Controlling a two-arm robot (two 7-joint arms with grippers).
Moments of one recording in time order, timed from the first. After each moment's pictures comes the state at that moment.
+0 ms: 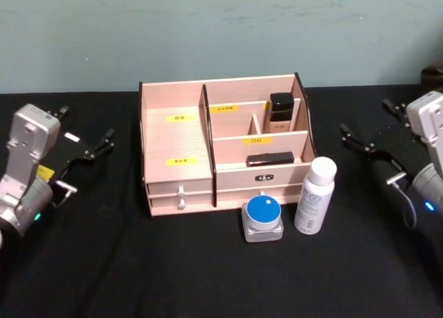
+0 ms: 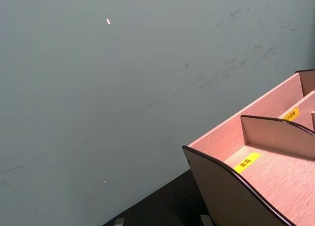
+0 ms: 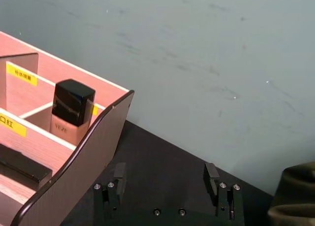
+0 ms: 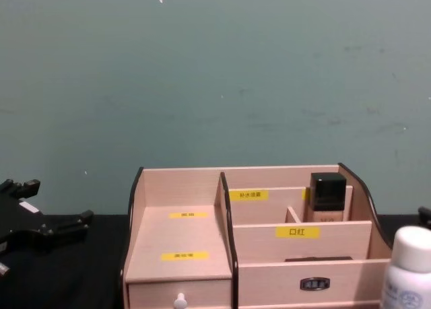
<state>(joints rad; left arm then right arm) -0.20 0.60 0.45 -1.41 -0.25 -0.12 0.03 0.18 0.62 -0.41 -1.46 0.27 -0.10 0.02</state>
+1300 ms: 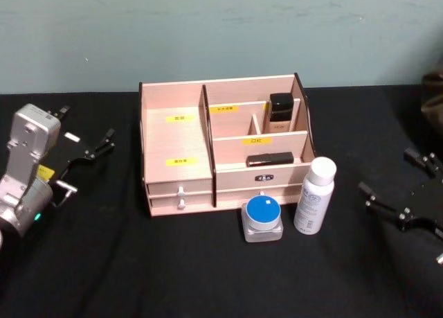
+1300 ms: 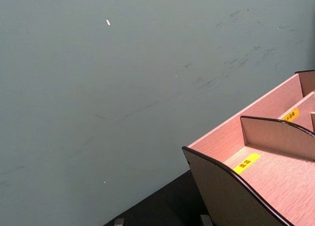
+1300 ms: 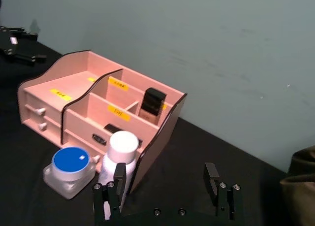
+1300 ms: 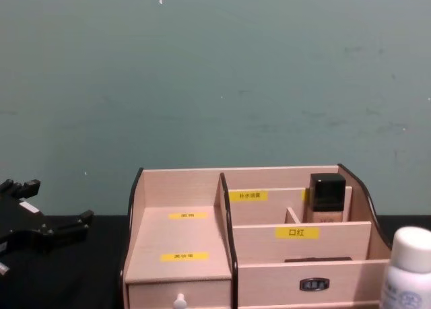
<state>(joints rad) -0.20 0.60 0.45 -1.41 -0.25 -0.12 0.03 -0.43 0.83 -0.09 -2.04 0.39 -0.02 0.06</state>
